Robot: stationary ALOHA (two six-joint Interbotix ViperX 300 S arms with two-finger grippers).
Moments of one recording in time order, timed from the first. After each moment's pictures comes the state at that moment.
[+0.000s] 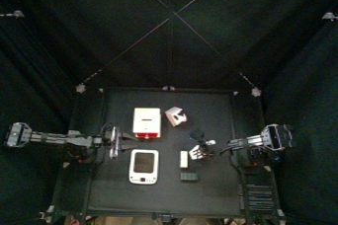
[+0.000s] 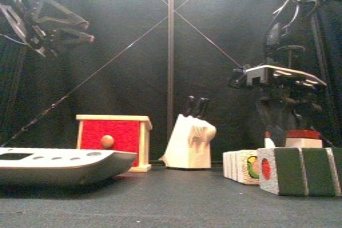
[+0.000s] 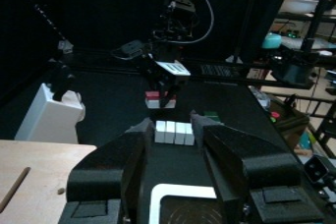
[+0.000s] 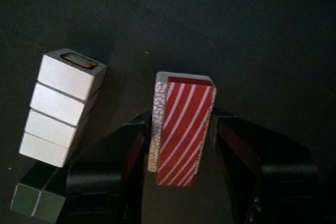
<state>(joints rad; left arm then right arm) 0.02 -0.79 1.28 0.00 -0.48 -0.07 0.03 -0.12 0.73 -0.25 0.81 1.35</state>
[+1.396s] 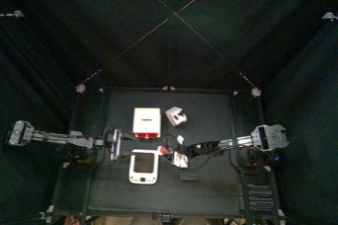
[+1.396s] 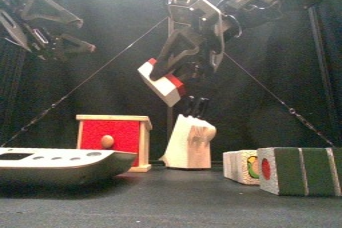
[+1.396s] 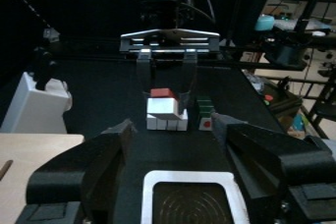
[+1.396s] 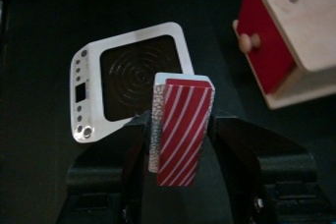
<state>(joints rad) -0.02 -0.73 1.27 0.02 -0.48 -0.07 0.04 0.03 0.52 -1.12 0.08 1.34</state>
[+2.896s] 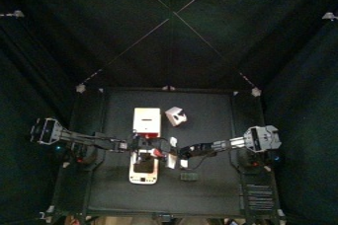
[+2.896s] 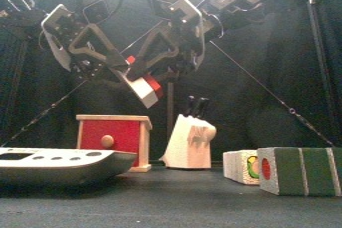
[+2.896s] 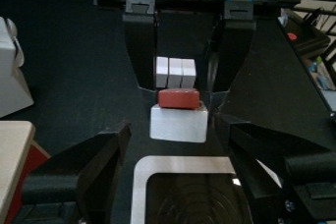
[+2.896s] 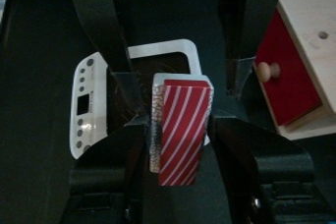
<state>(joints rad) -0.05 -0.26 1.01 0.01 -0.37 -0.07 0.05 0.11 0.43 -1.19 0.07 1.35</state>
